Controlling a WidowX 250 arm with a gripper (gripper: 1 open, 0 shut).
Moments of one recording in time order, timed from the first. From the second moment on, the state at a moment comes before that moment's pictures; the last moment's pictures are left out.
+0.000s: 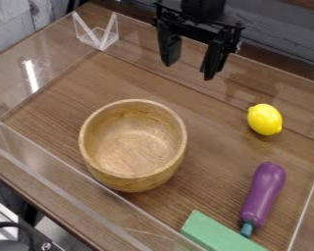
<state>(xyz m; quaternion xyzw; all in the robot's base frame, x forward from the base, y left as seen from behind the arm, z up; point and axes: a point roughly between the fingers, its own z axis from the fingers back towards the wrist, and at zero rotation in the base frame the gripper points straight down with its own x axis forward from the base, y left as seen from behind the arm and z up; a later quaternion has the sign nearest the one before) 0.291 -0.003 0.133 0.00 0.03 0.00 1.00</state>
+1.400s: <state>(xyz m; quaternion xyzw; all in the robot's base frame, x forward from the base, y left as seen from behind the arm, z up) 0.237 -0.125 0.054 -0.03 0.02 -0.04 1.00</state>
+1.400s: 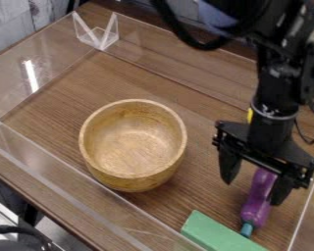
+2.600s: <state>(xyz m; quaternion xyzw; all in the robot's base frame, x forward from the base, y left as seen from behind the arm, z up) 0.244 -0.134 0.045 -0.04 0.02 -0.04 1.00</state>
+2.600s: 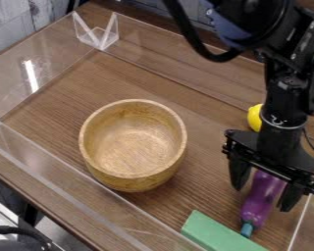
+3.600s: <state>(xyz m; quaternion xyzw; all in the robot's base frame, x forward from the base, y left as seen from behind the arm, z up) 0.250 -0.131 0.052 -0.06 0.00 -0.02 1.00</state>
